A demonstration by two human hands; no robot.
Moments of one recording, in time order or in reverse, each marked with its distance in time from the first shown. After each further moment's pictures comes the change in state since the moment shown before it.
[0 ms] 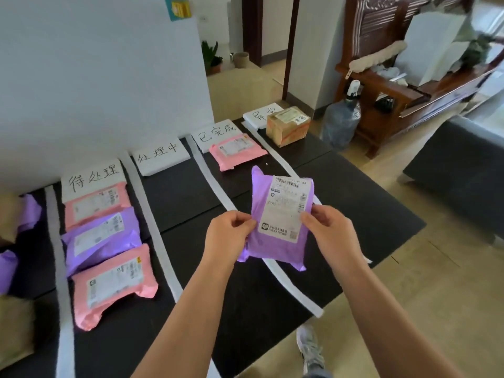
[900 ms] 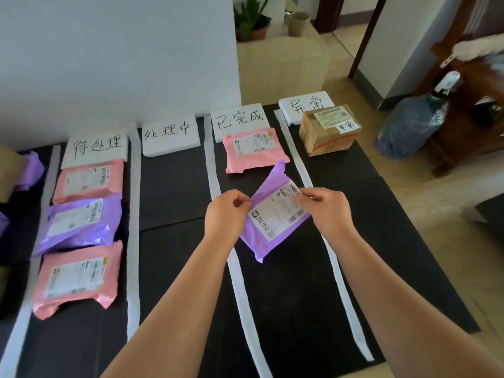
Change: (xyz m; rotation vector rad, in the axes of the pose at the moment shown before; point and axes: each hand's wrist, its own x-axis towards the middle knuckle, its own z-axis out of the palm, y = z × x) left_hand 0.170 0.031 0.068 0.231 0.272 -0.169; right_hand 0.249 -0.009 0.020 -0.250 -0.337 -0.085
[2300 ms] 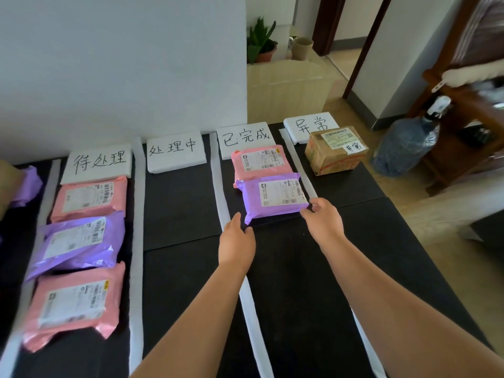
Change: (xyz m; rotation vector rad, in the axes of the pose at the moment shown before) left_hand 0.028 -0.035 0.022 -0.093 -0.059 -0.183; right_hand 0.051 -0.007 0.046 -0.159 0.101 0.174
